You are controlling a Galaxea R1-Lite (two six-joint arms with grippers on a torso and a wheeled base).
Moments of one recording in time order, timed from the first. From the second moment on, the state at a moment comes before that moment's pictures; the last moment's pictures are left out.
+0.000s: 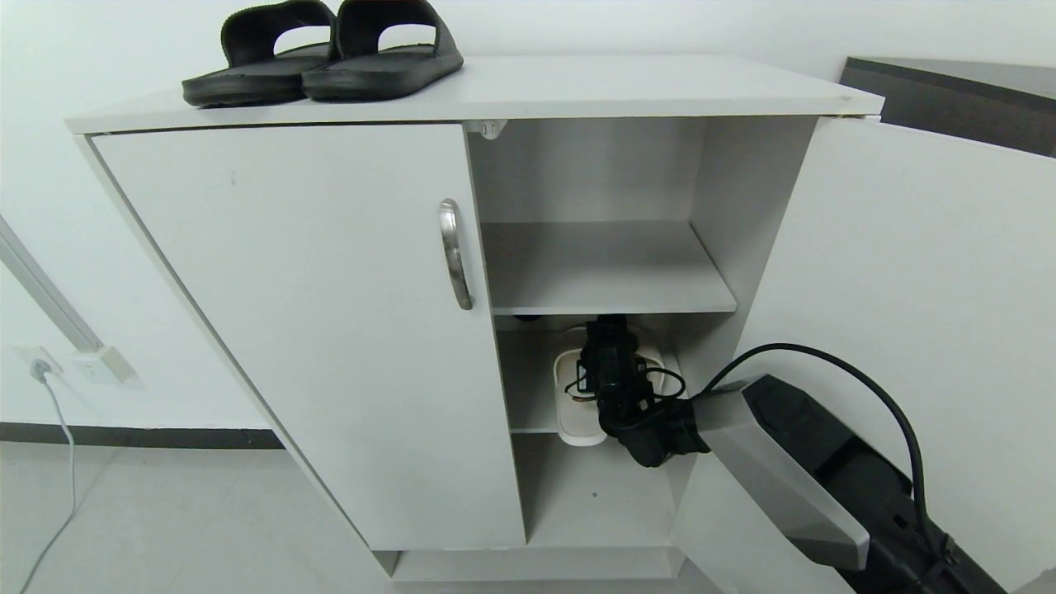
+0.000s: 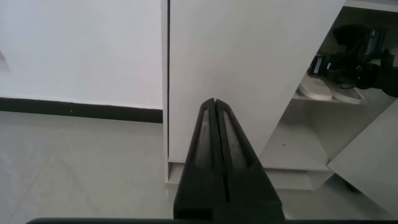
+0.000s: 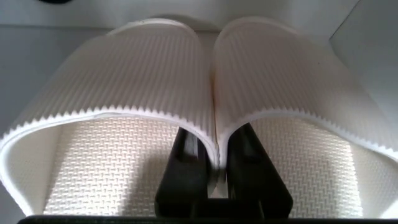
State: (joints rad) left arm 0.00 0.00 0.00 0.00 0.05 -0.10; right arm 0.62 2.76 -2.00 -0.56 -0.61 0.14
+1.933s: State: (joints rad) left arm 0.00 0.00 0.00 0.00 0.04 -0.10; right arm 0.86 2.17 -0.75 -1.21 -0.53 0.13
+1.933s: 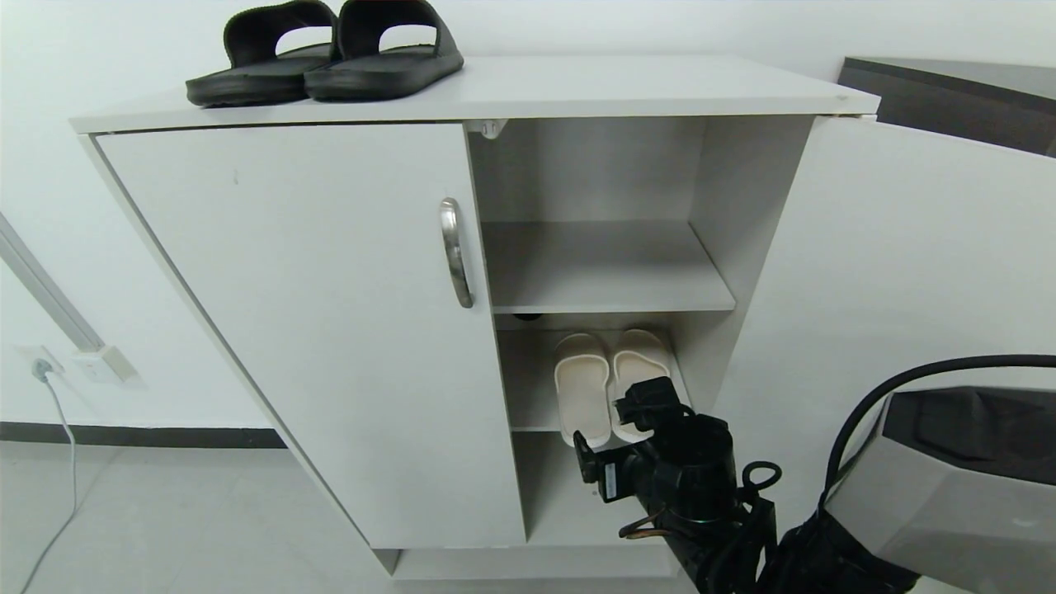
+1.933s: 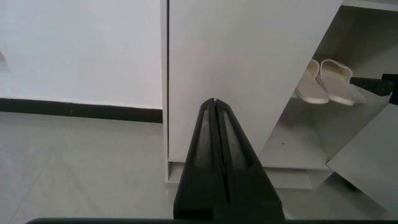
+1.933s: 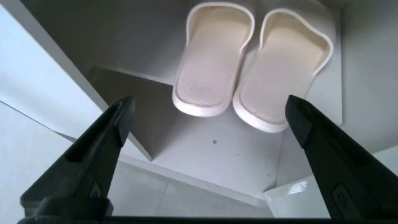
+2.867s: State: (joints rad) left arm 0.00 0.00 0.00 0.00 0.05 -0.10; right arm 0.86 2.18 -0.75 -1.21 -0.52 0.10
